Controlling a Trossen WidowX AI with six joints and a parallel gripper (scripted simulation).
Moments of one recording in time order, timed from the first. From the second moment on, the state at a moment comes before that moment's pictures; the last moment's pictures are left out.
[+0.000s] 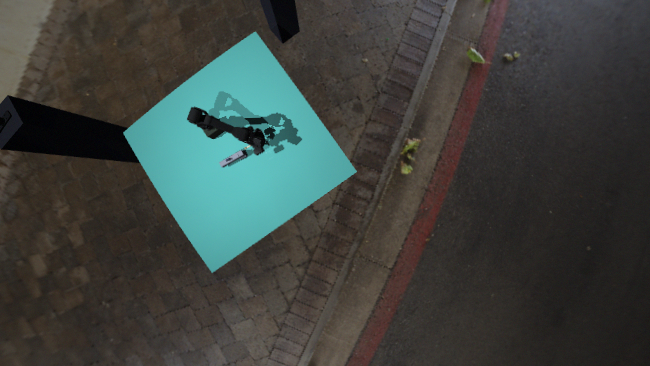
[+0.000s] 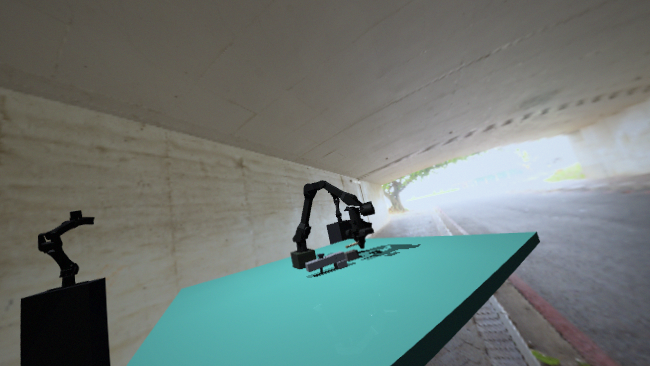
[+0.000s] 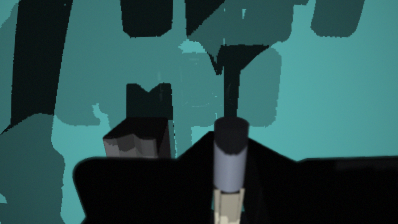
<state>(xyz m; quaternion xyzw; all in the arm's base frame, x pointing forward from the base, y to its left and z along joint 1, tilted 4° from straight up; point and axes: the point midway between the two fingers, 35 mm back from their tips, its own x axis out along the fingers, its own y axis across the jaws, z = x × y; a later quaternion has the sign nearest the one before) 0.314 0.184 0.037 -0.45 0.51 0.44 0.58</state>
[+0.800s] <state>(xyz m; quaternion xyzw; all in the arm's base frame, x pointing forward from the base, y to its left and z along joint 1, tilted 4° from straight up) 0.315 0.183 0.042 -0.45 0.51 0.44 0.58</state>
